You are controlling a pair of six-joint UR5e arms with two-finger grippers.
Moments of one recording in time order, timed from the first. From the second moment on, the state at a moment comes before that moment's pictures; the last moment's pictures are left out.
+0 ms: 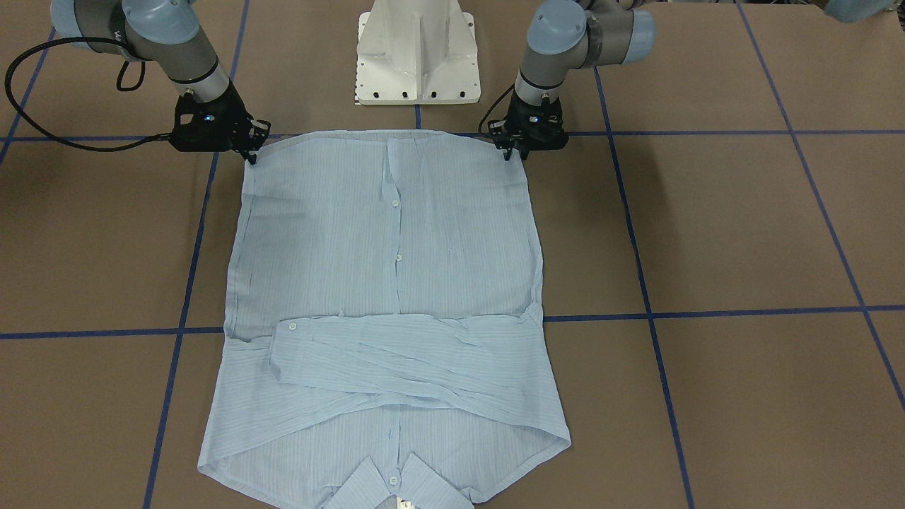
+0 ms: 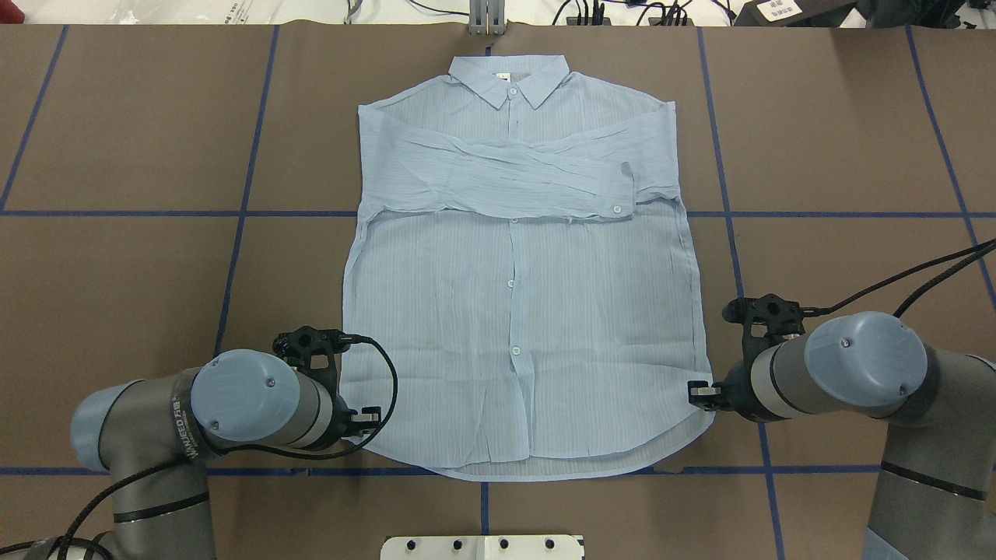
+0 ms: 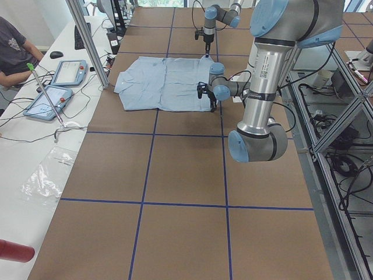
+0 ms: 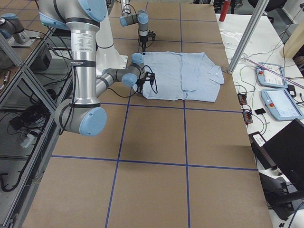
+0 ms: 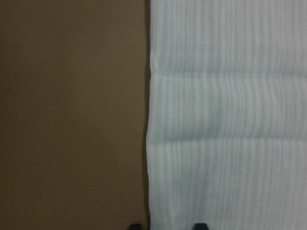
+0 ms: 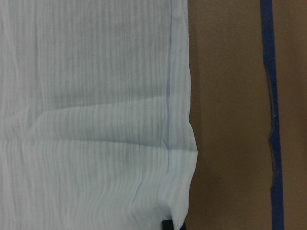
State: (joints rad) left arm -0.29 -1.88 -1.91 -1.75 -1.78 -1.45; right arm 0.41 -1.58 2.06 -1.26 1.85 1.36
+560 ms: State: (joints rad) left arm -0.29 -1.88 -1.92 -1.74 -1.77 -1.45; right arm 0.41 -1.58 2.06 -1.26 1.85 1.36
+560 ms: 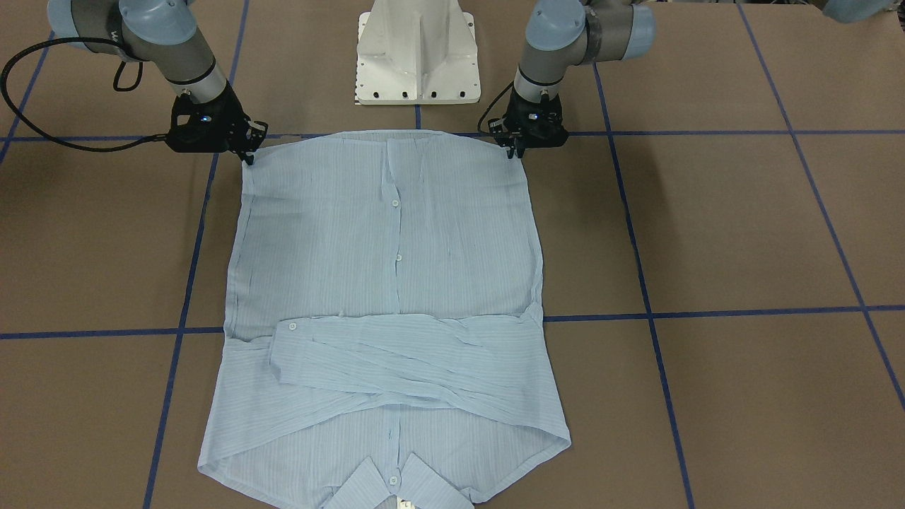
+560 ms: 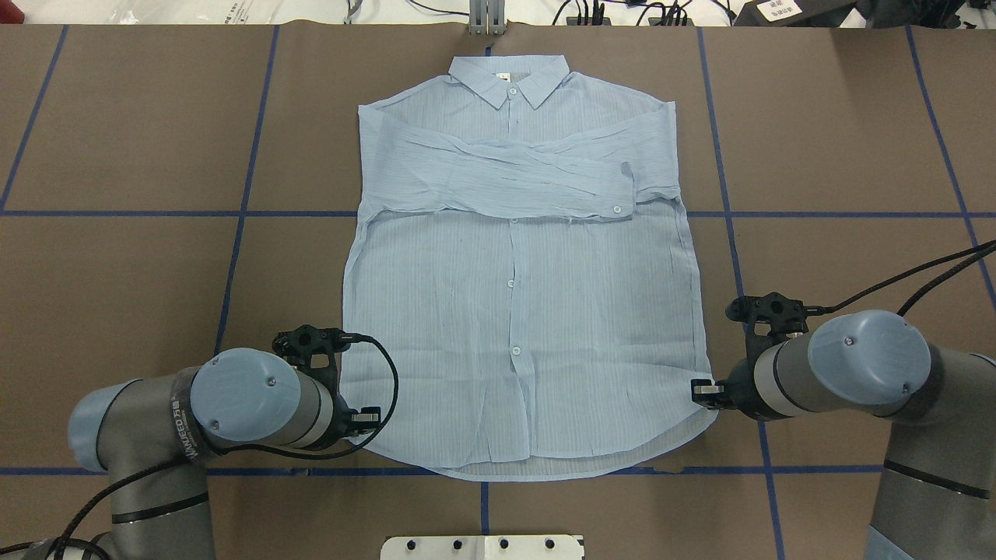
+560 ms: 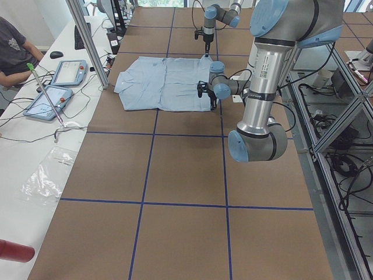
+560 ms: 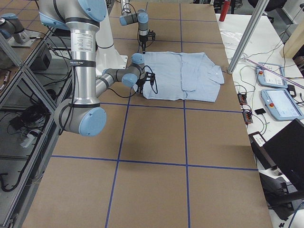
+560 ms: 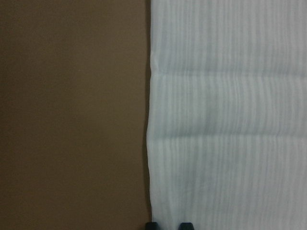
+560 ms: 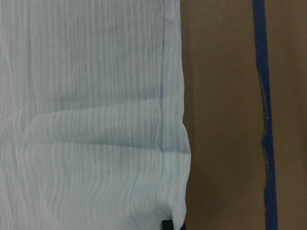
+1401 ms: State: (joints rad) left arm -0.29 -1.88 -1.94 -1.74 -1.77 -1.45; right arm 0.44 -1.58 2.07 -1.26 1.88 1.36
